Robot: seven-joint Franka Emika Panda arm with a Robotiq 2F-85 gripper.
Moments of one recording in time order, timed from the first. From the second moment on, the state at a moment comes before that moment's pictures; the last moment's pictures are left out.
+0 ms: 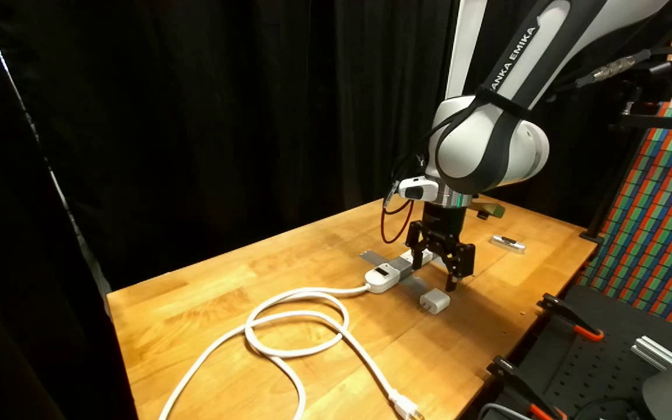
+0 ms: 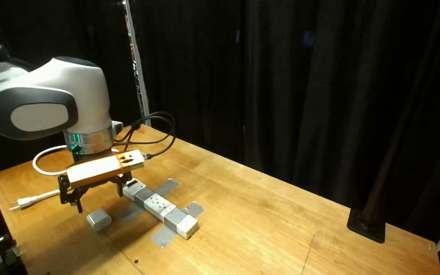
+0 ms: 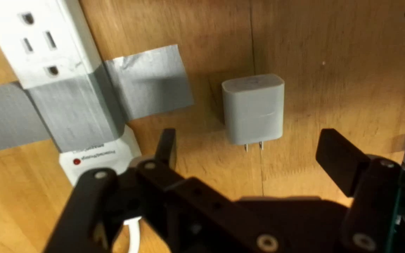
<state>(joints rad) 0.01 0.17 0.11 -2.66 0.18 2.75 -1.48</state>
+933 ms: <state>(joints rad) -0.04 0.28 0.12 -2.66 0.07 2.76 -1.48</state>
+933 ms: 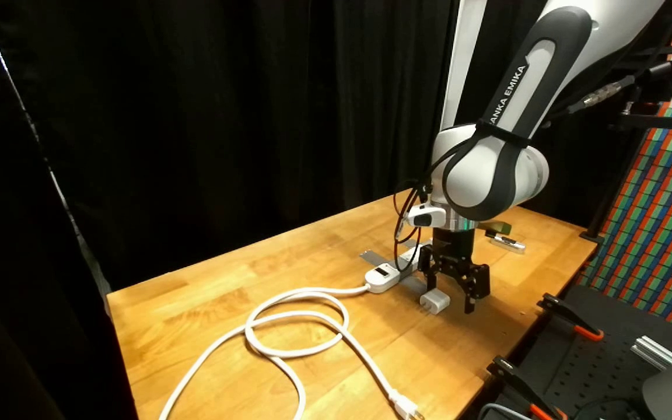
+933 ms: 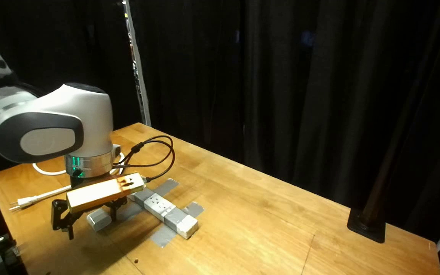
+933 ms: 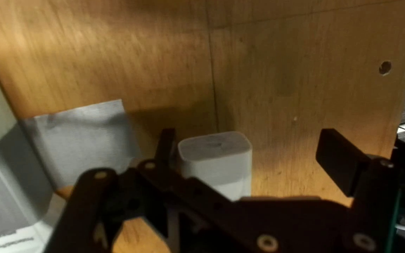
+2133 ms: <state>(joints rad) -0.07 0.30 0.15 -2.66 -0.05 2.84 -1.39</state>
